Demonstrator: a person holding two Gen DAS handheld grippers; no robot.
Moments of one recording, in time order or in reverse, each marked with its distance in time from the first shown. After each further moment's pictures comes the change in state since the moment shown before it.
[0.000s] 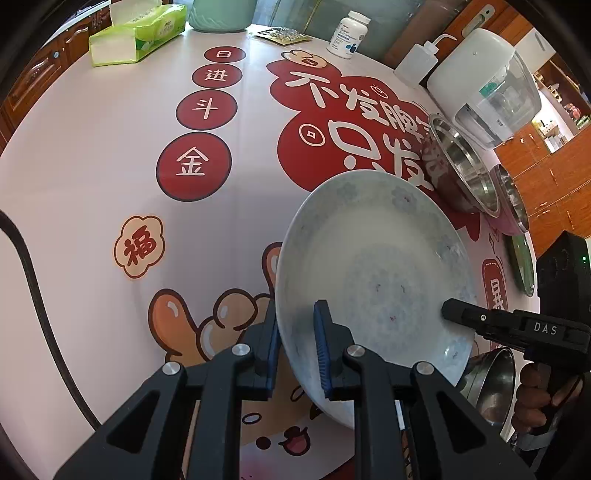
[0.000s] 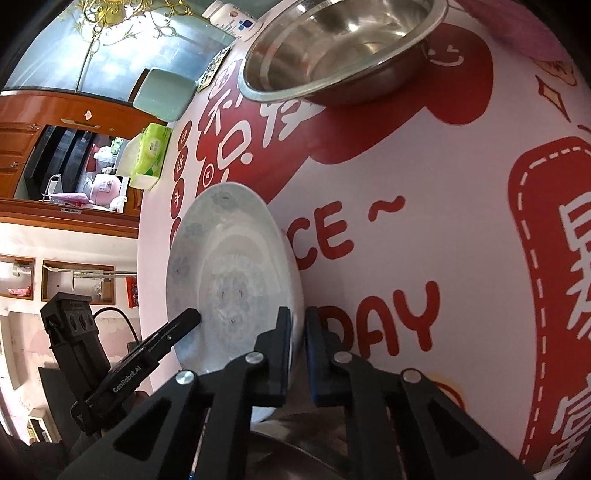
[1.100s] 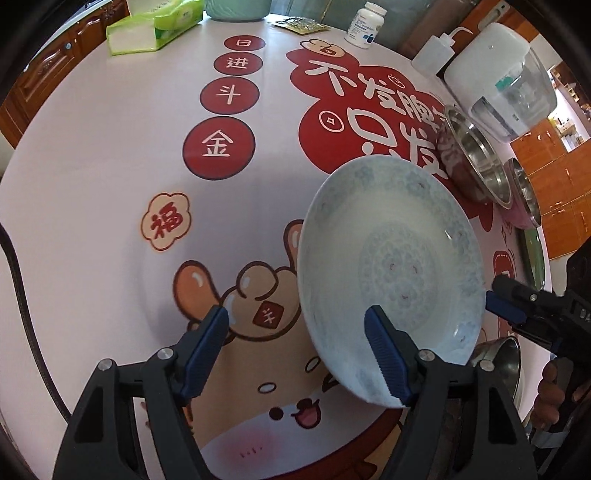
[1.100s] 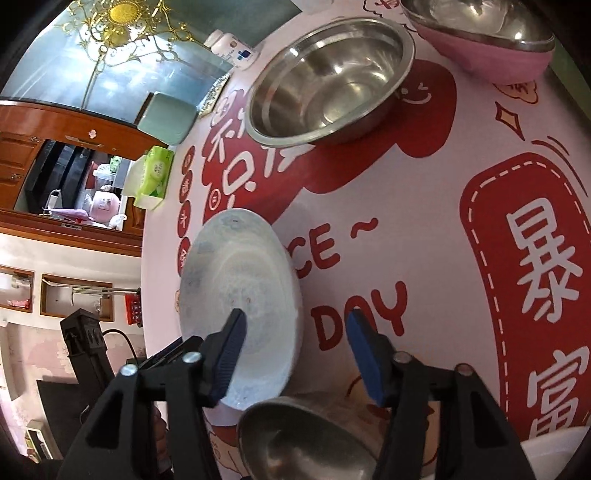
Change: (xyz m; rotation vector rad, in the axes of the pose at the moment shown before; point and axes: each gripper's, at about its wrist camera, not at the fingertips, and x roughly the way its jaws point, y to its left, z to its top) left arm -0.008 0.005 -0.008 -0.033 0.051 0.062; right arm -0.030 0.003 -0.002 0.033 -0.070 -0.025
